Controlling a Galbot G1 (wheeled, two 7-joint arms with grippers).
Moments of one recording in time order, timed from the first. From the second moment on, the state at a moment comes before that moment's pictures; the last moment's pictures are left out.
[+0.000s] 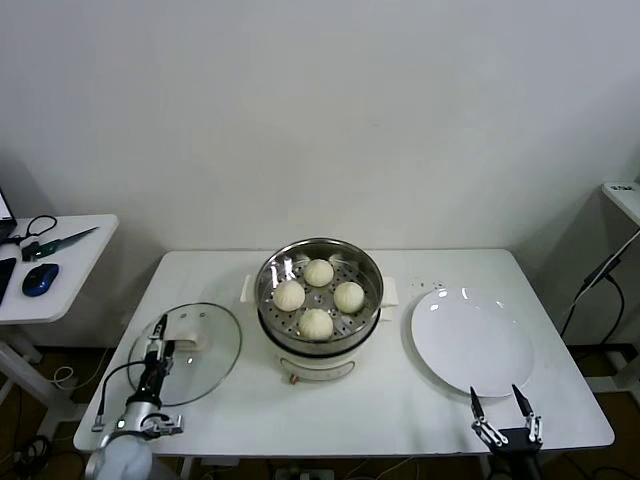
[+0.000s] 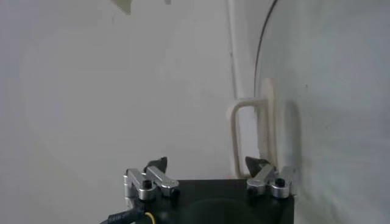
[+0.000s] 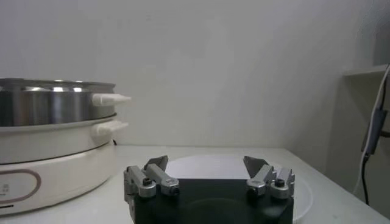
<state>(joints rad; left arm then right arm) 1.22 -1.21 -0.56 -1.27 1.31 -0.03 -0.46 -1.75 1.22 0.63 1.73 0.38 0.47 -0.08</state>
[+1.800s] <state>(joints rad) 1.16 -0.94 -0.39 -1.93 0.93 0.36 0.01 -1.76 1.23 0.60 1.76 0.32 0.44 -0.05</state>
